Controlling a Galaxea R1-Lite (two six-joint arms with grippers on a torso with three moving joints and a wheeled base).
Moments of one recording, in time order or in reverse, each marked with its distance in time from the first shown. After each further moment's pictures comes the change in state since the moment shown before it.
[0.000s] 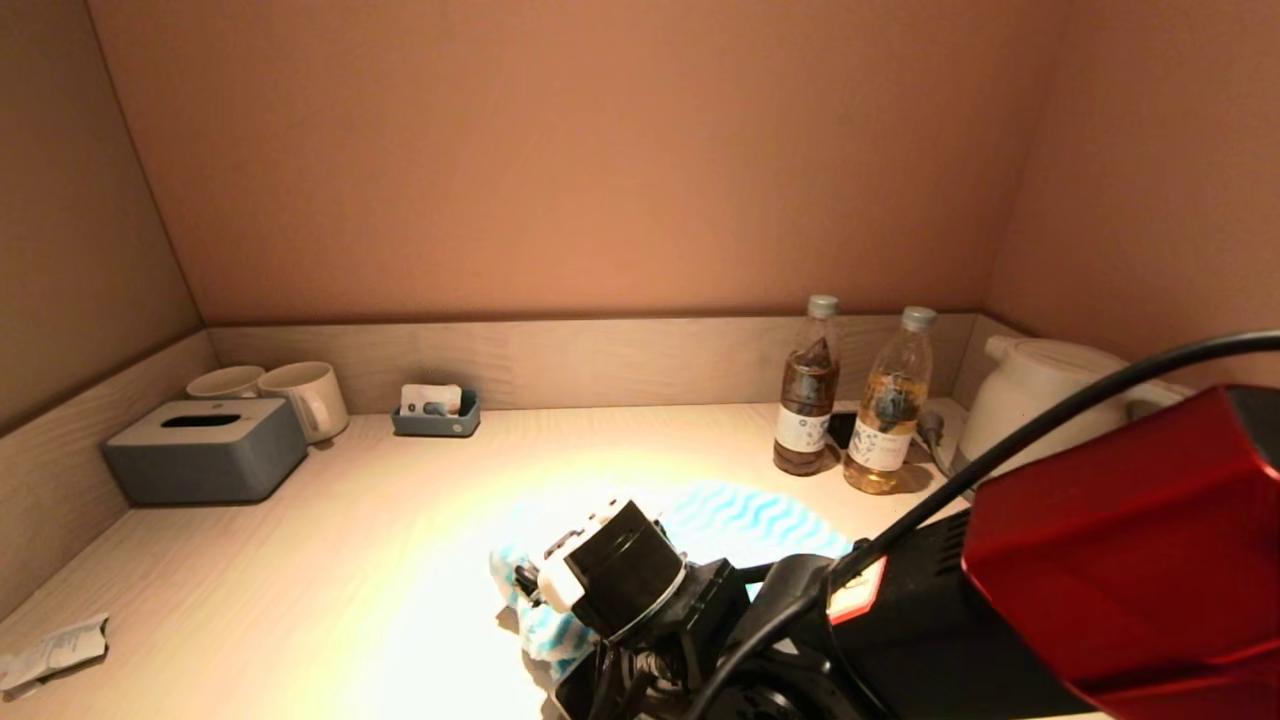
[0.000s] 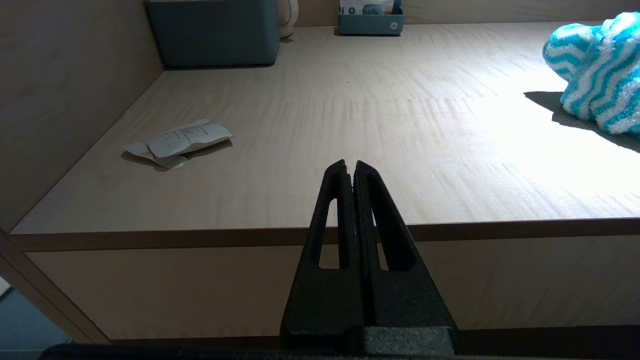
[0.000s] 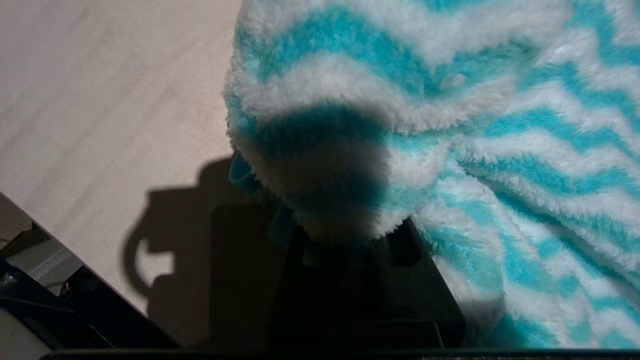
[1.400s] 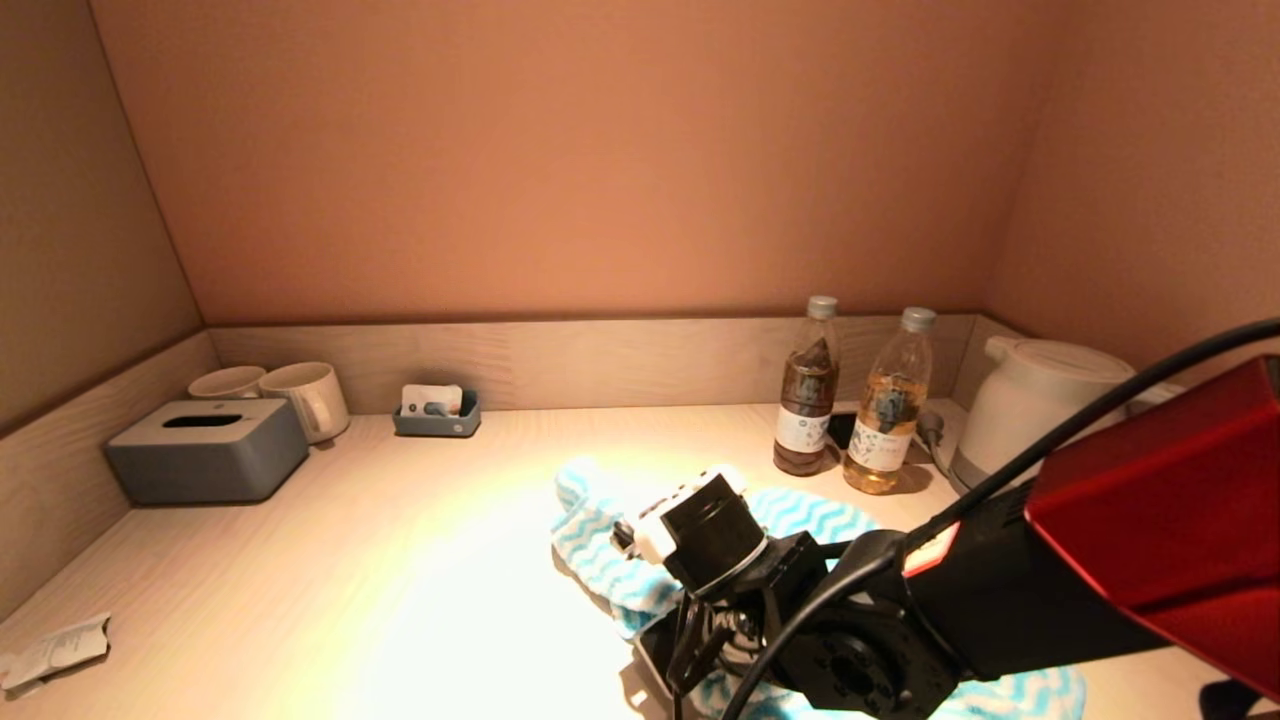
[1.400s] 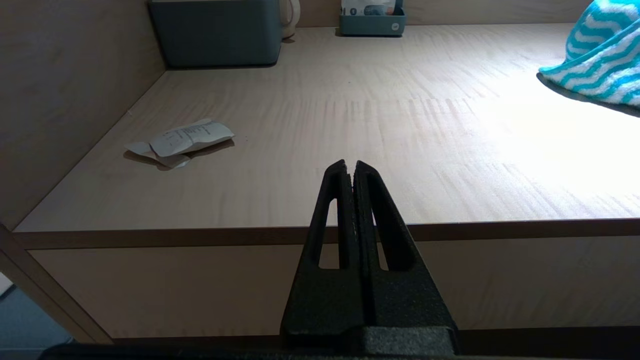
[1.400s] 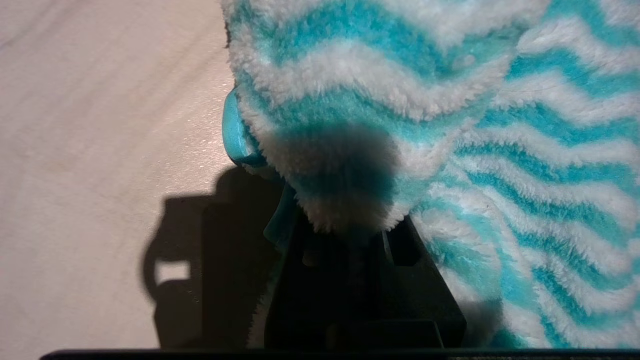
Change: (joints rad) left arm 0.000 0.000 0.000 0.000 -0.001 0.000; right arm -0.131 -0.053 0.108 -0.052 -0.057 0.020
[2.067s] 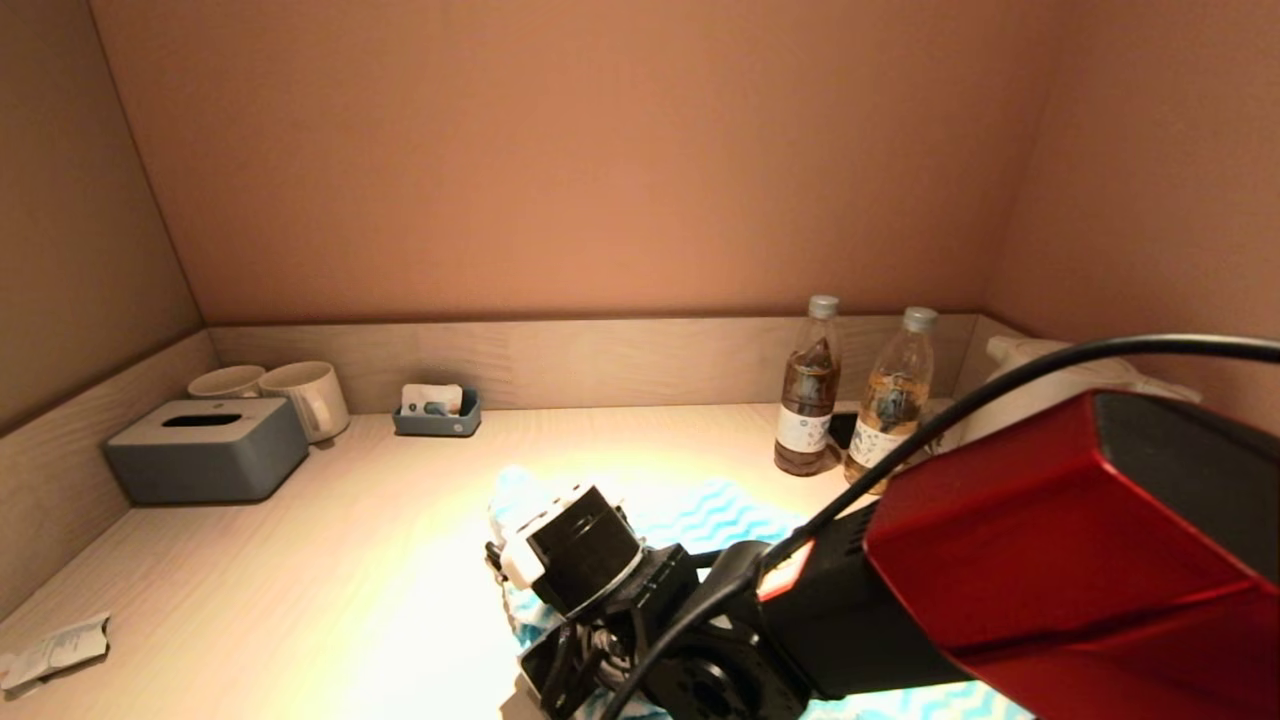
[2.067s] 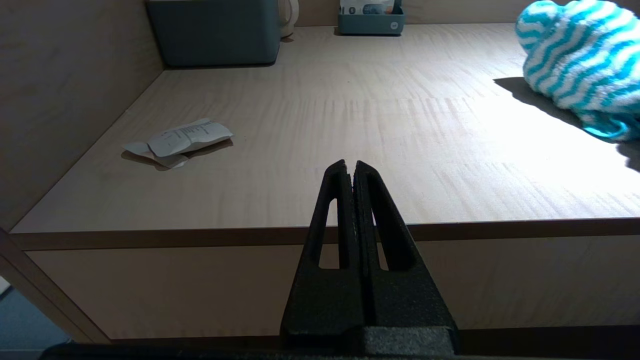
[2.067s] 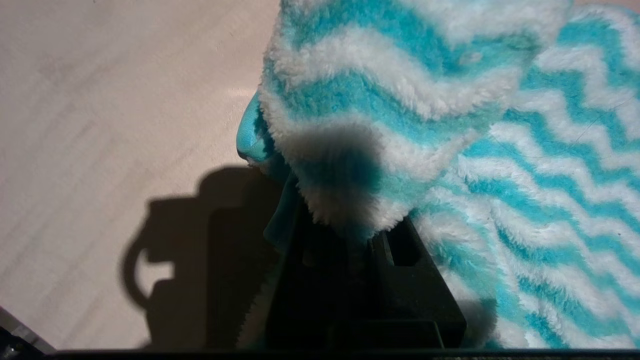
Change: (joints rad) left arm 0.000 0.000 0.000 0.000 0.001 0.000; right arm 0.127 0.140 -0.258 0.020 0.003 -0.006
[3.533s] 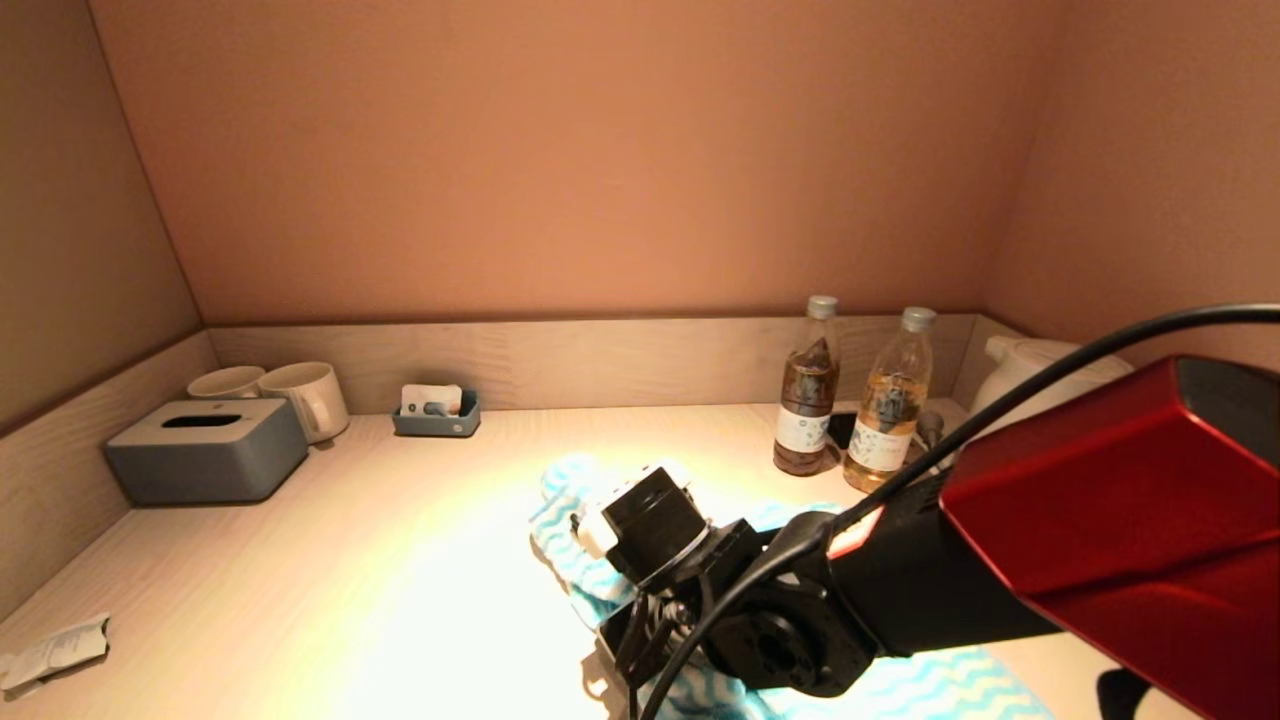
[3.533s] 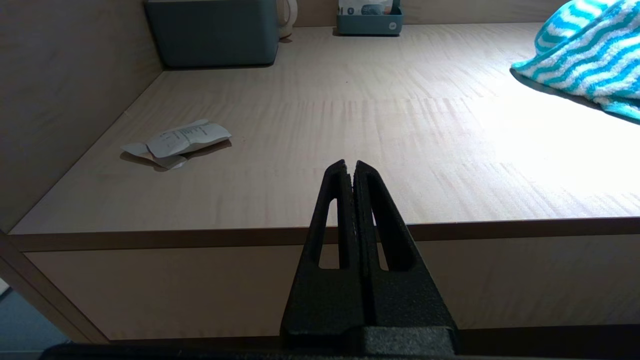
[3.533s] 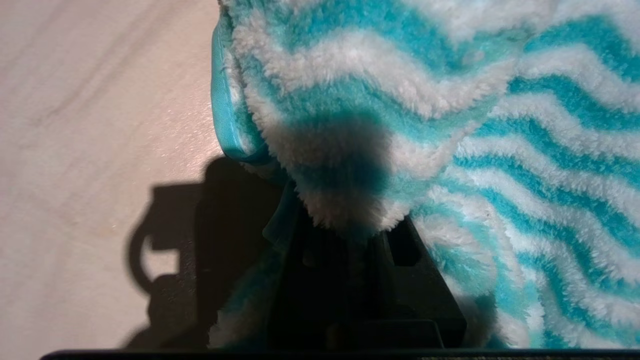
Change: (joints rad) left arm 0.000 0.000 0.000 0.000 0.000 0.000; right arm -0.082 -0.067 0.101 0.085 -0.054 0.051
